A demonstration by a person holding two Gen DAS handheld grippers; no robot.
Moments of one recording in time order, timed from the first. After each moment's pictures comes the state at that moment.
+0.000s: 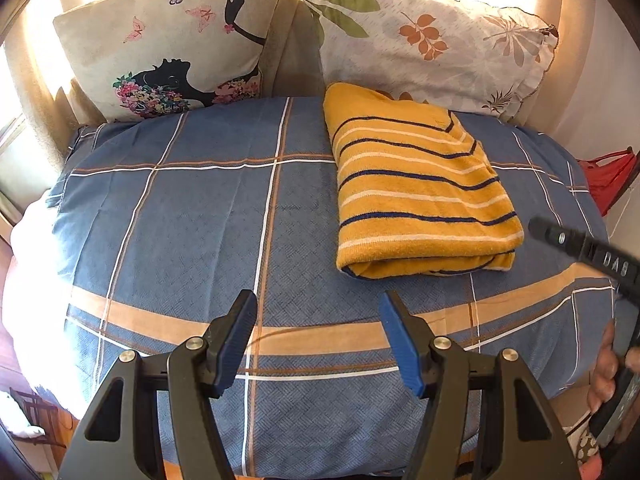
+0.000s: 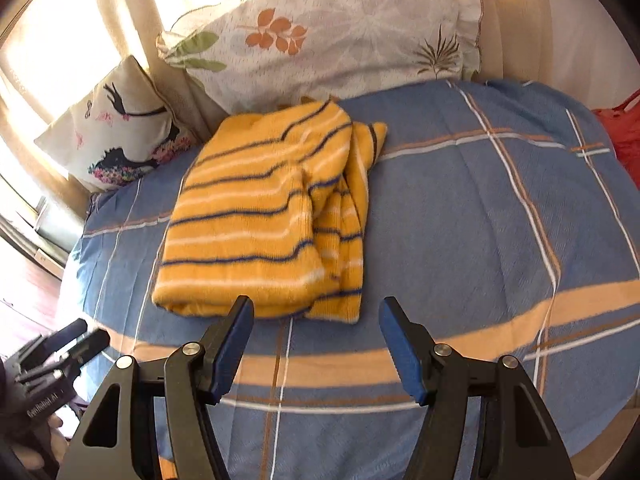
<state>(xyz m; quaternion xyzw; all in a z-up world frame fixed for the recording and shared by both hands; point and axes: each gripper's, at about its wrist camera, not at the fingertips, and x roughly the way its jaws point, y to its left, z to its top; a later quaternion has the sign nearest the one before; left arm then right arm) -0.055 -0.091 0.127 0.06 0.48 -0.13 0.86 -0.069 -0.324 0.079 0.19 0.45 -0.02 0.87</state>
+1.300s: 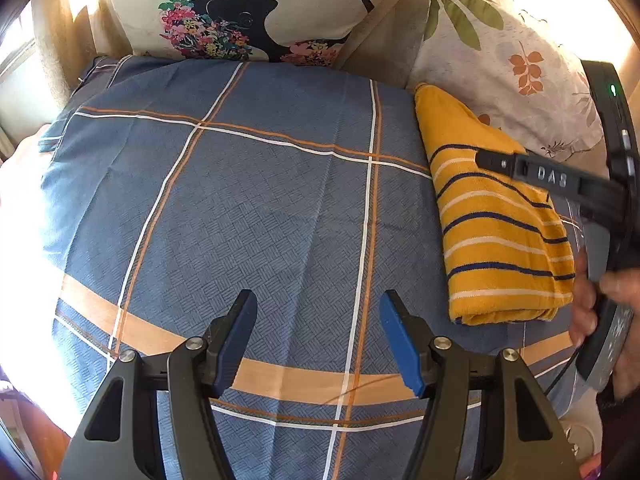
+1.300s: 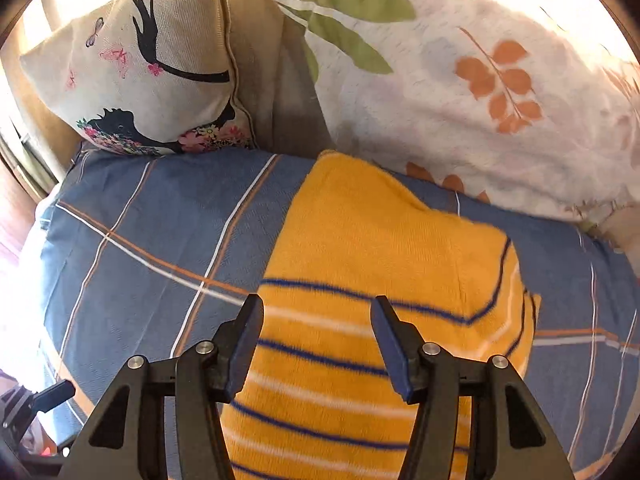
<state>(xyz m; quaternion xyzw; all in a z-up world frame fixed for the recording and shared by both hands) 0.021 -0.007 0.099 -0.04 0.54 -0.10 0.83 0.118 -0.202 0.079 0.03 0.49 0.02 0.87</state>
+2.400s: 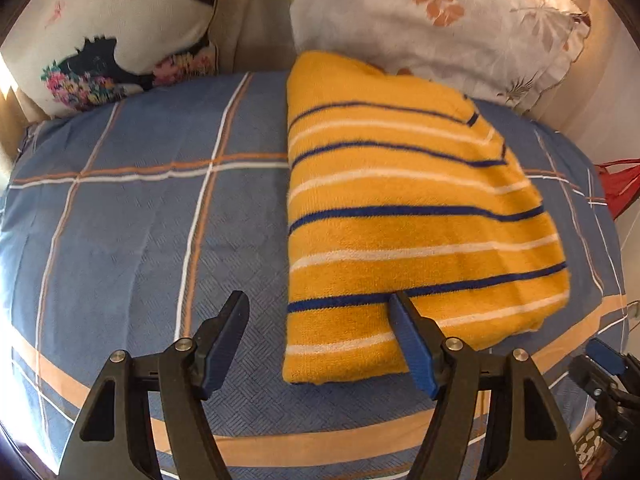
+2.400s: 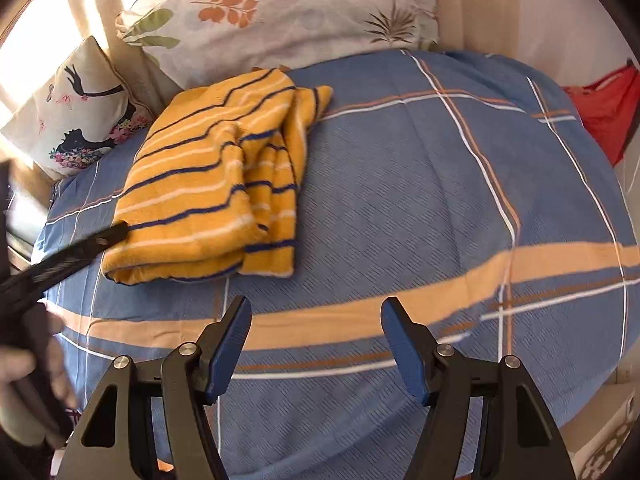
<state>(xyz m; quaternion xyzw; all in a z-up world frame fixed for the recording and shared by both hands) 0.027 -0.144 0.064 0.04 0.52 -0.15 0.84 -0.104 -0.340 0.047 0.18 0.50 -0.08 0.84</state>
